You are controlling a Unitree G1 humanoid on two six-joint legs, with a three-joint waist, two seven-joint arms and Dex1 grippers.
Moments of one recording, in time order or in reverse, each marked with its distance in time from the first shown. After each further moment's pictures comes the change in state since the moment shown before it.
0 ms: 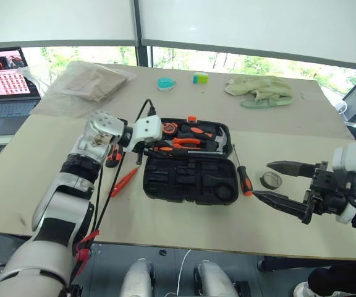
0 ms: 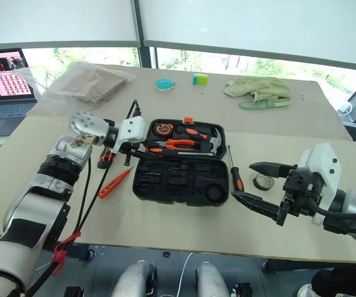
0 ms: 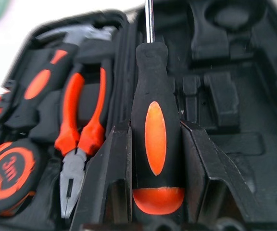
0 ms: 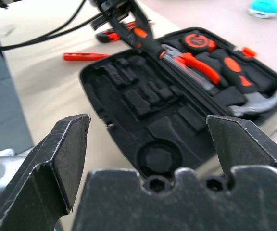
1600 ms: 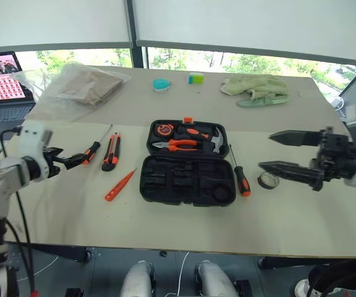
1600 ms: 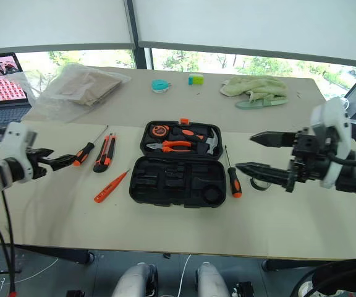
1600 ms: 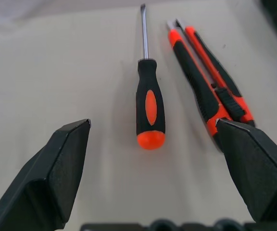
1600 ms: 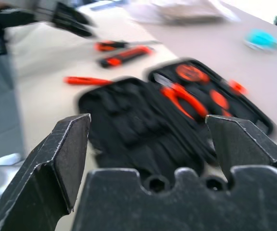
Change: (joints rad) left arm 0.581 0.443 0.484 -0.660 -0.464 1.070 0.740; right arm -0.404 -0.084 0.149 0.196 0.026 0.071 0.143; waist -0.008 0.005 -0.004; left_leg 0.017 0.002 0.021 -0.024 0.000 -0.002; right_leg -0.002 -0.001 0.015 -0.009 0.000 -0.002
